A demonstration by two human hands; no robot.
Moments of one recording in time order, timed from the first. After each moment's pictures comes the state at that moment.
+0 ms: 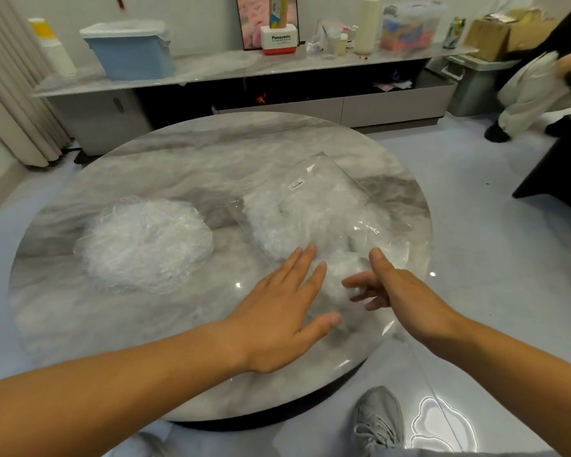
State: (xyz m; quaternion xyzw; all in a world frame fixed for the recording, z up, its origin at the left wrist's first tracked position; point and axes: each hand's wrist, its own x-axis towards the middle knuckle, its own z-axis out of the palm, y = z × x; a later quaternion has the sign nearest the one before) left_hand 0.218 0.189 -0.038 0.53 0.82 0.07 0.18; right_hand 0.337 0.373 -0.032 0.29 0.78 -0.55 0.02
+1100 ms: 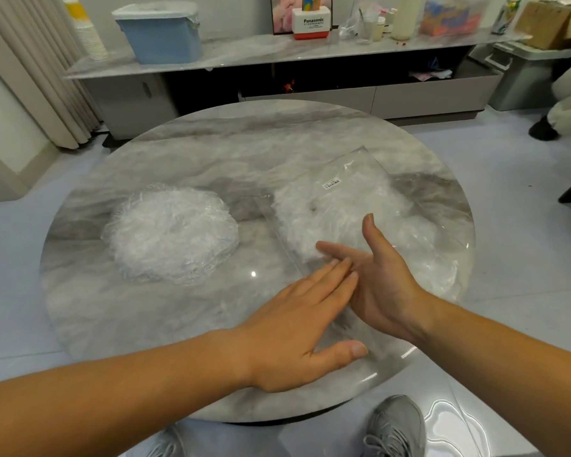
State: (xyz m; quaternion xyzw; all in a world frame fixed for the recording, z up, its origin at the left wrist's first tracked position) left_hand 0.211 0.169 -0.037 0.58 0.77 0.14 0.21; right_hand 0.258 0.344 -0.045 0.23 0.50 -0.83 0.07
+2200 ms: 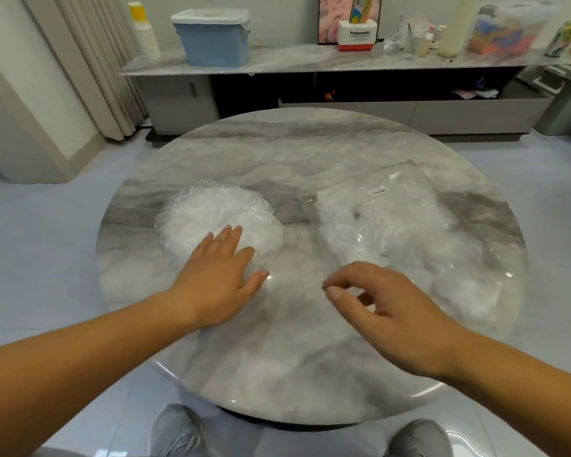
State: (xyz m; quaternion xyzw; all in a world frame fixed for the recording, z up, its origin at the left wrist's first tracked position) left_hand 0.115 0.071 -0.046 0.33 0.94 0.01 0.09; right_hand 0.276 0.290 -0.005 0.03 0.92 -0.40 0.01
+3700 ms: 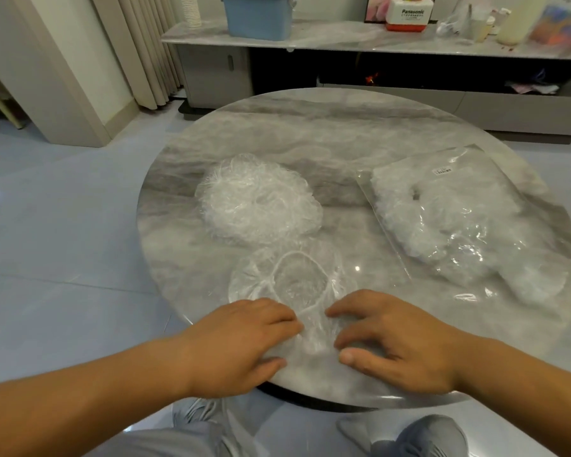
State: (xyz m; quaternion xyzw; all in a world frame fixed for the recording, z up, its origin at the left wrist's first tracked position) left_hand 0.179 -0.004 -0.080 0.56 0.82 0.09 0.08; right_hand 0.258 0.273 -0.054 -0.23 0.94 -0.21 0.15
